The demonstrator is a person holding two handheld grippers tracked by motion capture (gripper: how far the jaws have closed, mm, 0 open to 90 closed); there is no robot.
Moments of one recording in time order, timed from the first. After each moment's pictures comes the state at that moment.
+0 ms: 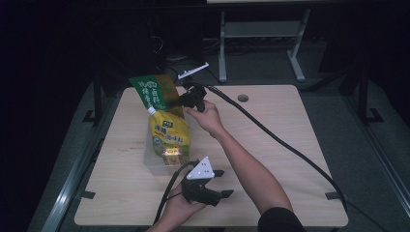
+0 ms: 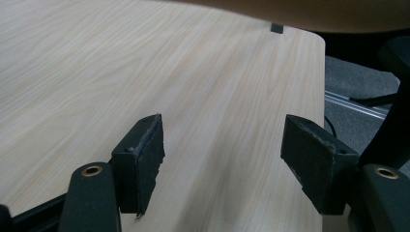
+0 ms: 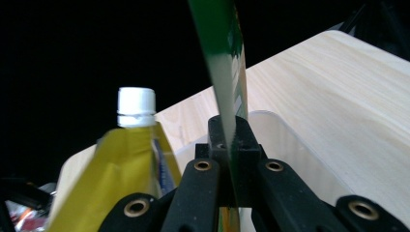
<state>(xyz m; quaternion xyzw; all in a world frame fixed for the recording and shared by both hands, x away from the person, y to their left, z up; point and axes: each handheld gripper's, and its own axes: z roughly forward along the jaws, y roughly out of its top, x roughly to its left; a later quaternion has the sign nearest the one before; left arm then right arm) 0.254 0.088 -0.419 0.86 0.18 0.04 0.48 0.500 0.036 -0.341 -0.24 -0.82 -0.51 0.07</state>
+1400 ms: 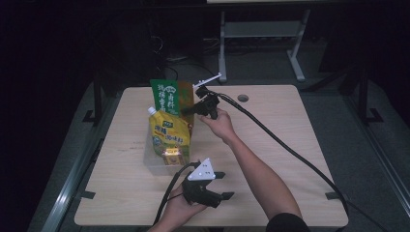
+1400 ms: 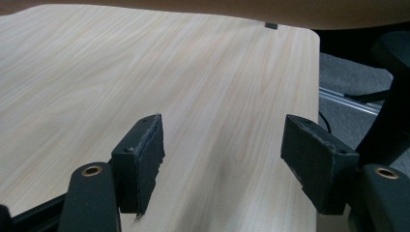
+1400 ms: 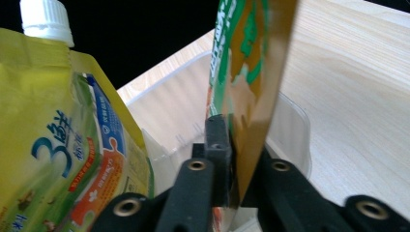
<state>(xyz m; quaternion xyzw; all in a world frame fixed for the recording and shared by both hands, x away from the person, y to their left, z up) 0.250 0.085 -0.421 0.86 0.17 0.03 0.48 0.504 -0.001 -0.381 -0.29 -0.83 -0.47 0.07</state>
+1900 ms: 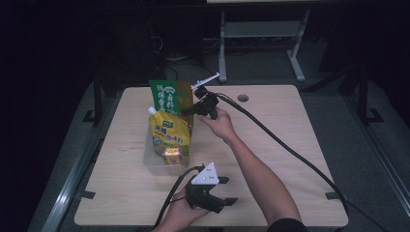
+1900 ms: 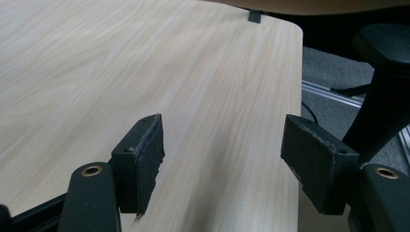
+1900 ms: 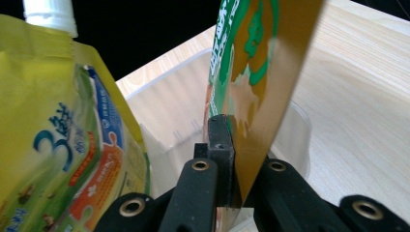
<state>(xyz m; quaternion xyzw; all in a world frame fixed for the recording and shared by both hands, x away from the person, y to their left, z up) 0.243 0.077 -0.427 0.86 0.16 0.01 0.48 0.500 0.002 -0.377 -0.27 -0.84 -0.47 0.06</state>
